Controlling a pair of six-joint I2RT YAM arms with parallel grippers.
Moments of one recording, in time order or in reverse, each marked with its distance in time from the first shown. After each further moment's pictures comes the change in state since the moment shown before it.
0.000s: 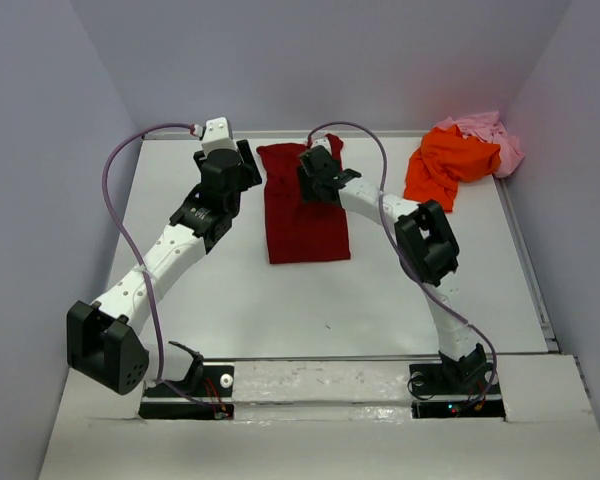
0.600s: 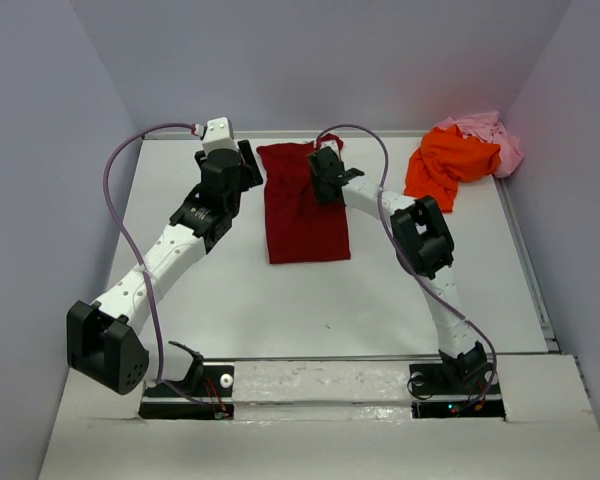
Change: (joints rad) left arm 0.000 0.000 0.000 0.000 0.019 0.000; right arm -0.066 0.099 0.062 -0.009 0.016 -0.019
